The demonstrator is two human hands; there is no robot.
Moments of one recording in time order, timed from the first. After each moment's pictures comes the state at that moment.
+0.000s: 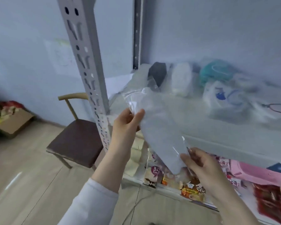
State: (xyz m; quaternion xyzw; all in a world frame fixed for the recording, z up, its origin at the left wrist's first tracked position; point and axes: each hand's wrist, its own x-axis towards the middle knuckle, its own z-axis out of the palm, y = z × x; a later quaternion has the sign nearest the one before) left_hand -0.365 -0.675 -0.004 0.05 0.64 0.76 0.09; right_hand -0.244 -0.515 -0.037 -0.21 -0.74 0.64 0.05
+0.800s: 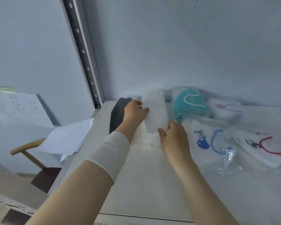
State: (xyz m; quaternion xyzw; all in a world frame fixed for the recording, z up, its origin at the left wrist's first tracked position) left_hand -0.590 -0.457 0.022 0.16 0.87 0.45 0.12; right_hand -0.458 -0.411 0.010 -0.34 -0.88 0.29 0.16
